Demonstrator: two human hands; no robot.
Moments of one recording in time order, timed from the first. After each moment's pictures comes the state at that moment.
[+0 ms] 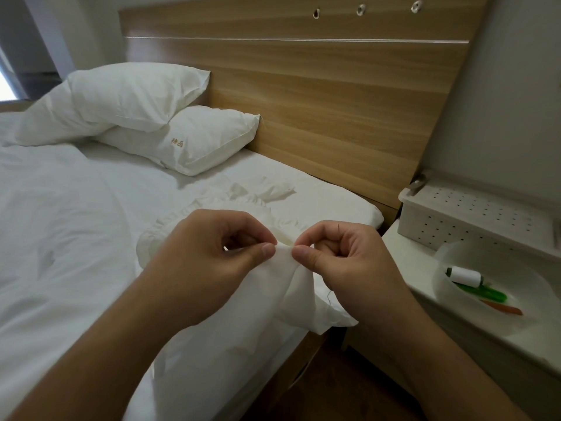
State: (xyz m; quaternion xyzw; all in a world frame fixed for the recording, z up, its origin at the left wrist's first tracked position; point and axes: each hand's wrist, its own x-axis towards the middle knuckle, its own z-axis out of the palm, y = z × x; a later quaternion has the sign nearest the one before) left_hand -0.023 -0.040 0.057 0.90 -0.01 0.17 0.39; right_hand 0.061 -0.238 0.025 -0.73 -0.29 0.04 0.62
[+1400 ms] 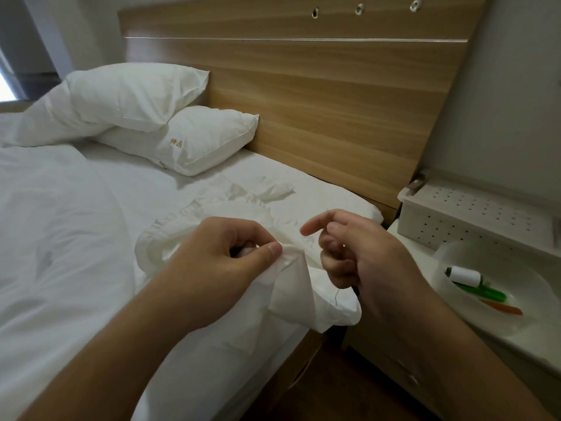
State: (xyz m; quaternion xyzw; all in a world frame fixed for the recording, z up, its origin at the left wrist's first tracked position) left_hand -0.022 -0.052 0.052 0.88 0.01 0.13 0.46; right_hand 0.071 -0.242 0.053 -0.71 -0.13 0.22 0.66
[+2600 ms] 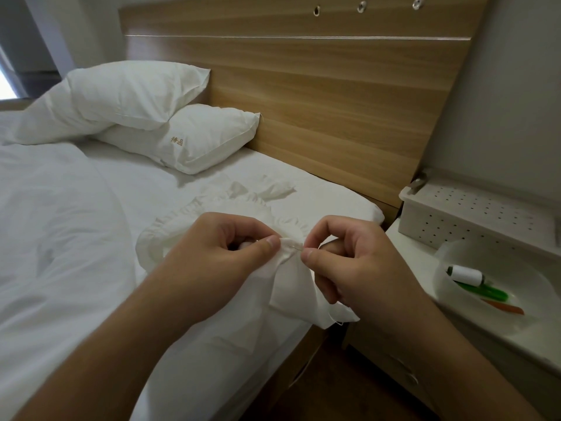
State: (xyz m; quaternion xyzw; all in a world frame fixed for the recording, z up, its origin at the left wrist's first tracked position) left_hand -0.023 -0.054 0.058 0.86 0.05 0.11 0.50; right_hand 0.047 -0.248 0.046 -0.76 -0.28 0.09 0.58
